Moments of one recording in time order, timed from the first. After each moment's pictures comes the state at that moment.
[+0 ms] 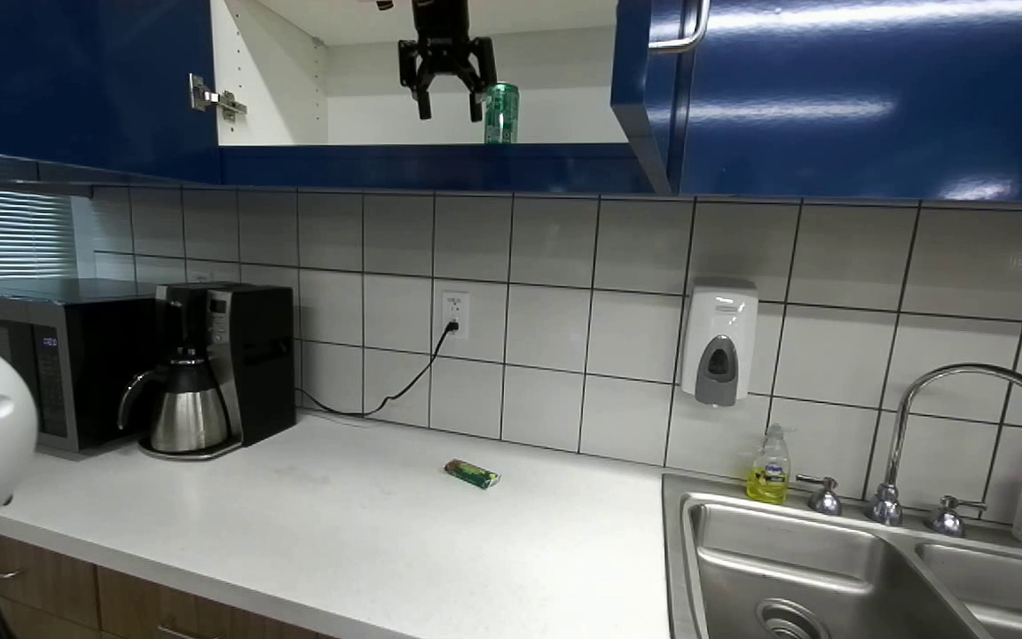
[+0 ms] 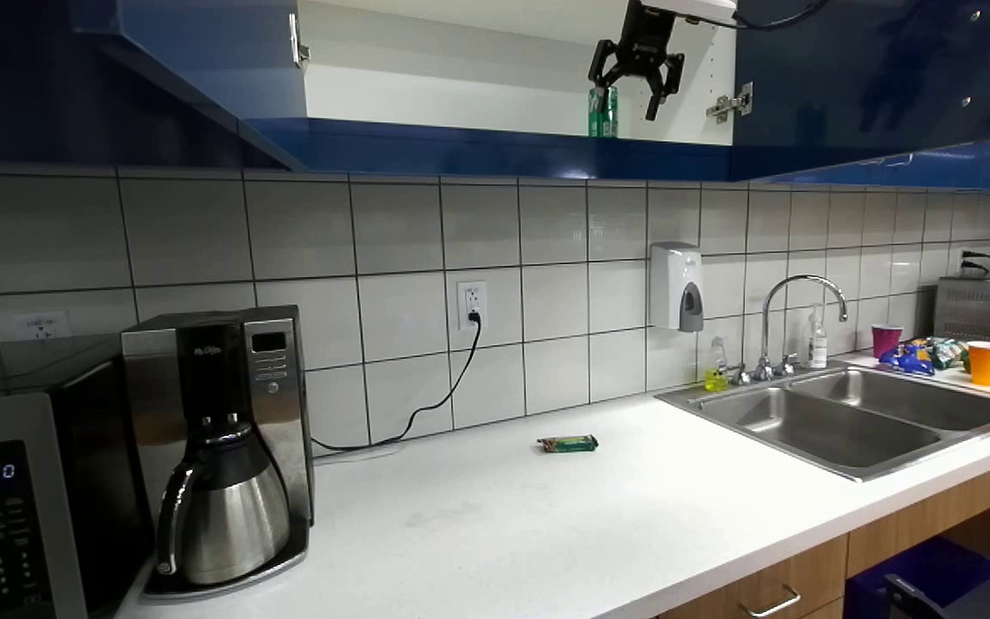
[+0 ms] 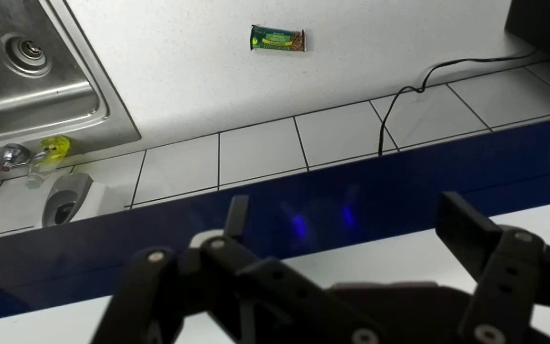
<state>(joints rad) -0.02 -0.04 -0.09 -1.38 0.05 1.74 0.04</state>
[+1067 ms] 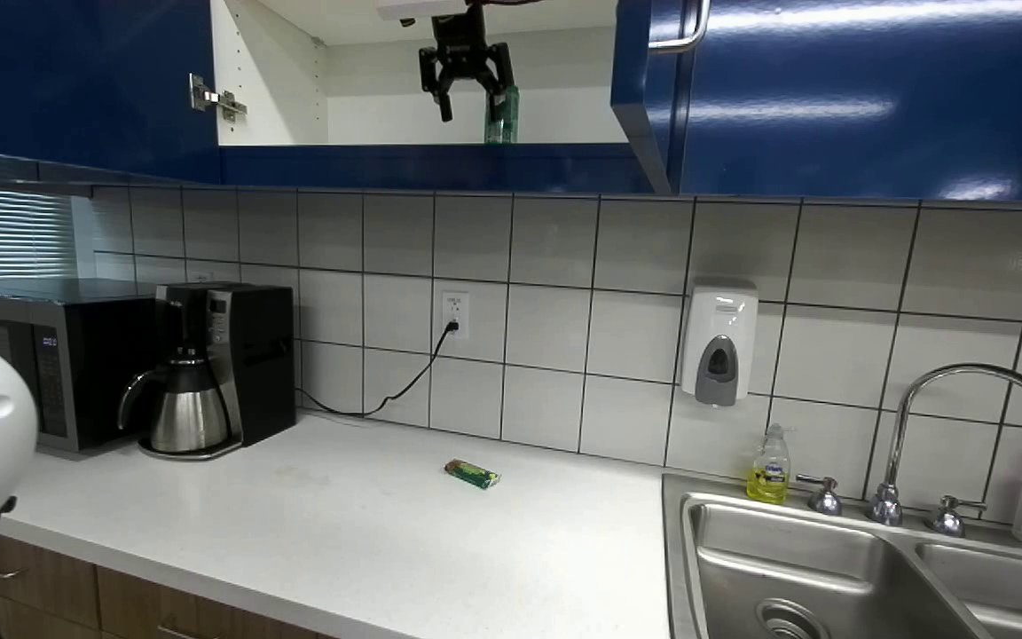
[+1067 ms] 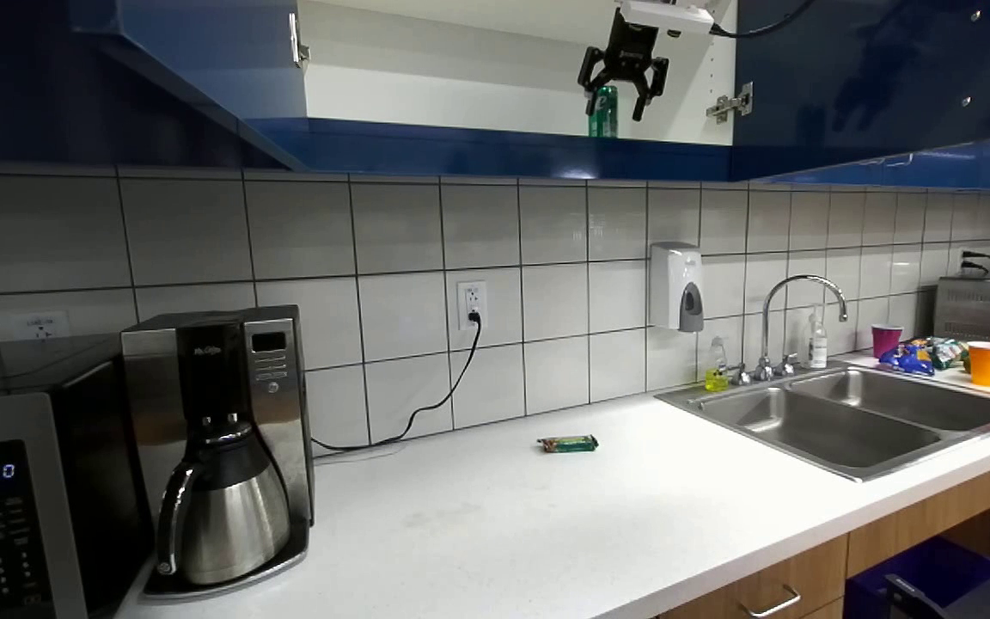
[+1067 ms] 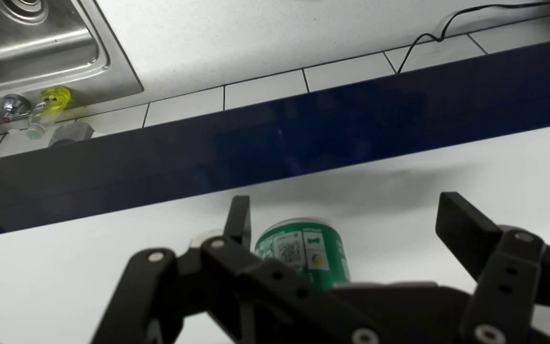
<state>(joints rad) -0.02 0.08 -0.09 -1.24 0.03 1.81 0.04</state>
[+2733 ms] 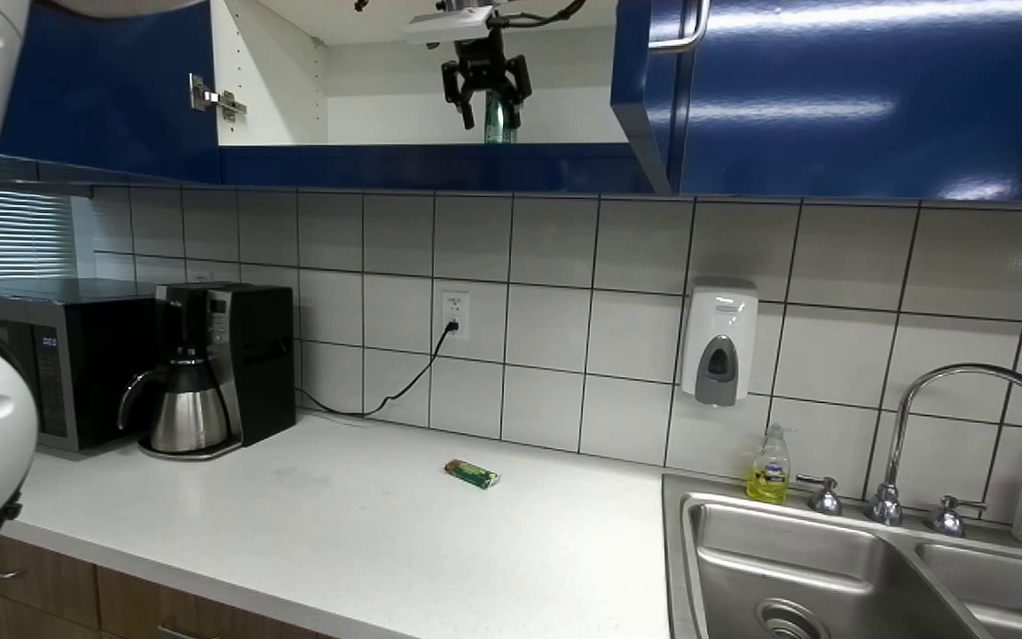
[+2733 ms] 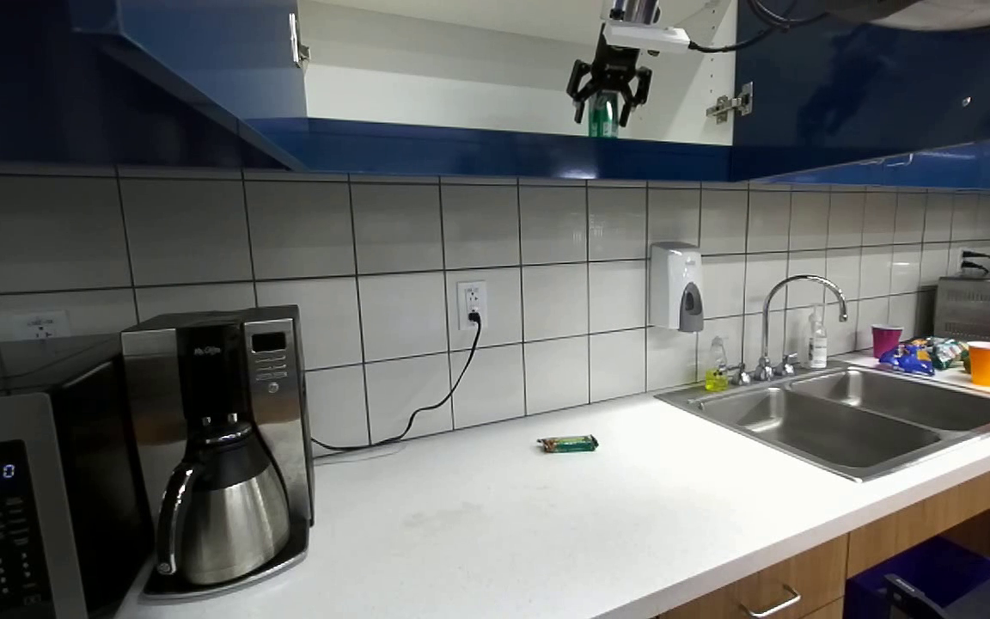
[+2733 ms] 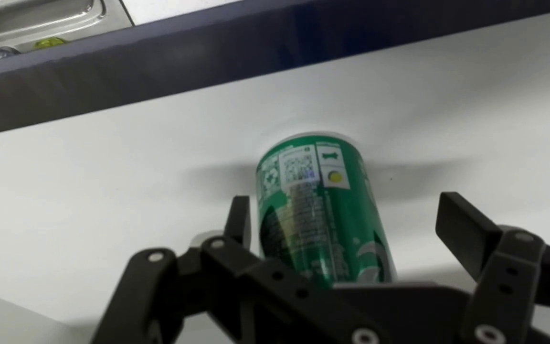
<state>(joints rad) -0.02 0.27 -0.12 -1.00 0.03 1.83 0.04</state>
